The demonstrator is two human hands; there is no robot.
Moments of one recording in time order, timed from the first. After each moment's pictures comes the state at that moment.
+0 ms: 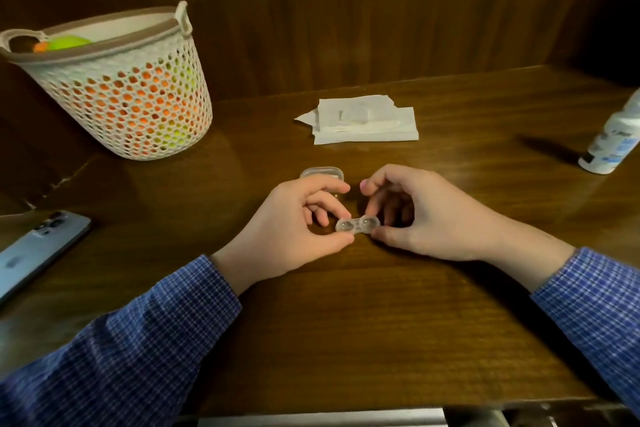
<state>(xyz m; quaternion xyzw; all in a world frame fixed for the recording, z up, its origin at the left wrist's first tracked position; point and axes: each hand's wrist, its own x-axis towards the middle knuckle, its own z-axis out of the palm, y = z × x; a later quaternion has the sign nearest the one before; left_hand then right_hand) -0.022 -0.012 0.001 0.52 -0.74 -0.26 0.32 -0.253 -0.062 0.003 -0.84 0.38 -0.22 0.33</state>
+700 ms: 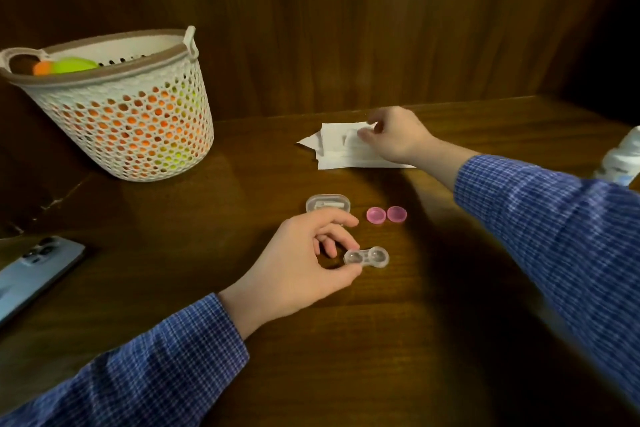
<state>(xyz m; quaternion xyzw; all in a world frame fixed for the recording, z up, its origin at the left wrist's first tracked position) -0.020 -0.016 -0.011 0.53 -0.72 -0.29 0.33 -0.195 -0.228 0.028 -0.78 0.56 -0.25 0.15</state>
